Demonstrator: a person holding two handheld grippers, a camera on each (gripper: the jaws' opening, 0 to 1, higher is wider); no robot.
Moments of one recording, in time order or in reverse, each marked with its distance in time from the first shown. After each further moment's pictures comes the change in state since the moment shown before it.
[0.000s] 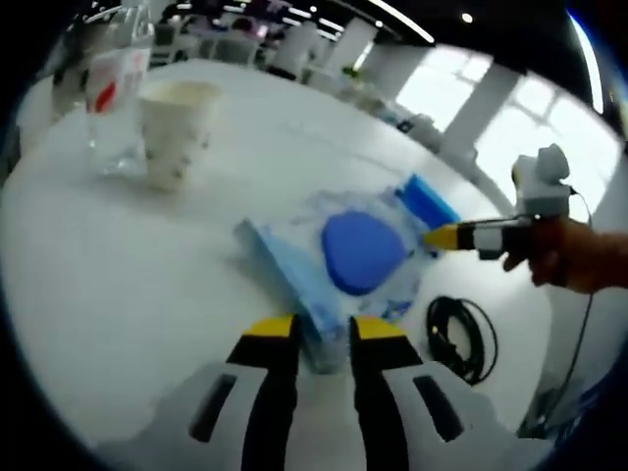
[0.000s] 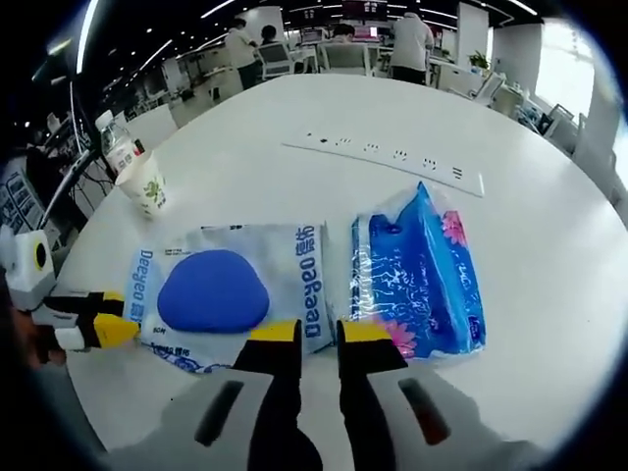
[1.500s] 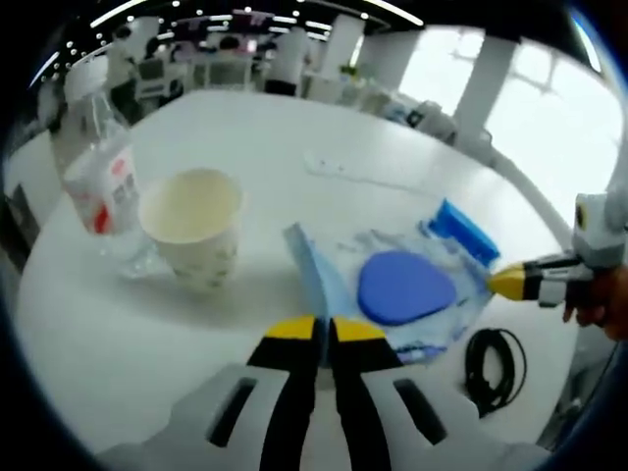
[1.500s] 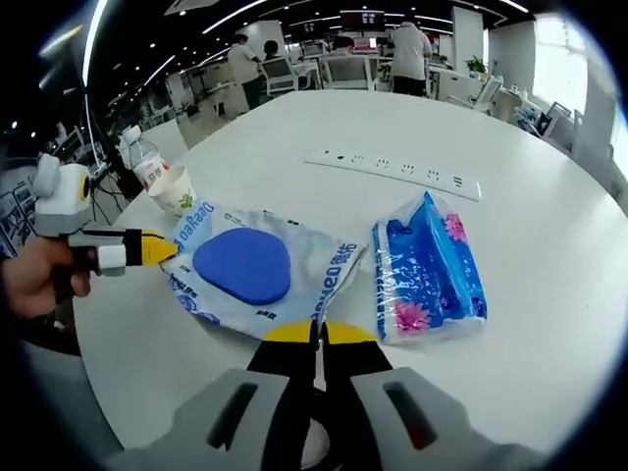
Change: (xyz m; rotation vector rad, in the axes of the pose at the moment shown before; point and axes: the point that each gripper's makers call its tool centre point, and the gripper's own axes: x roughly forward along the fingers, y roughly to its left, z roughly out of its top) left arm 0.003 0.029 0.073 0.085 -0.032 0.068; right arm -0.035 0.028 0.002 0.023 -0.060 0.035
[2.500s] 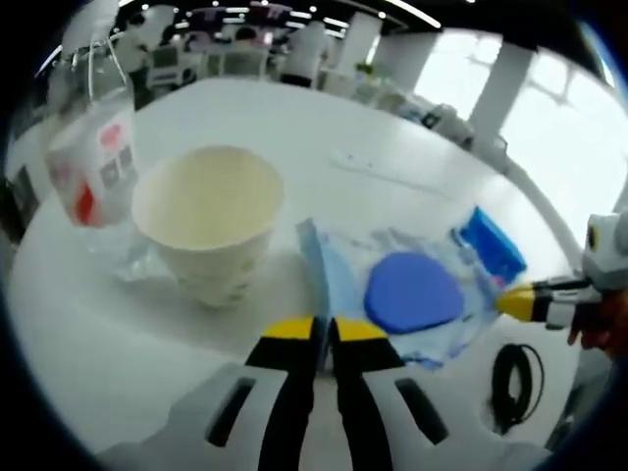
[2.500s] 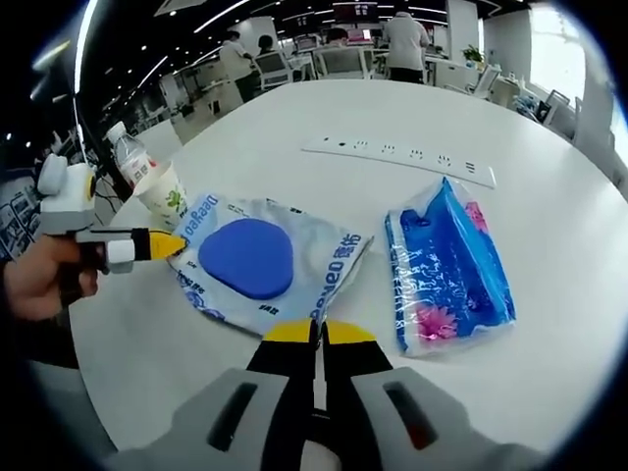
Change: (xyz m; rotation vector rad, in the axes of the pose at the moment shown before) left arm 0.017 0.020 0.000 -0.066 0.000 0.026; right arm 0.032 0.004 -0.004 0.035 0.029 0.000
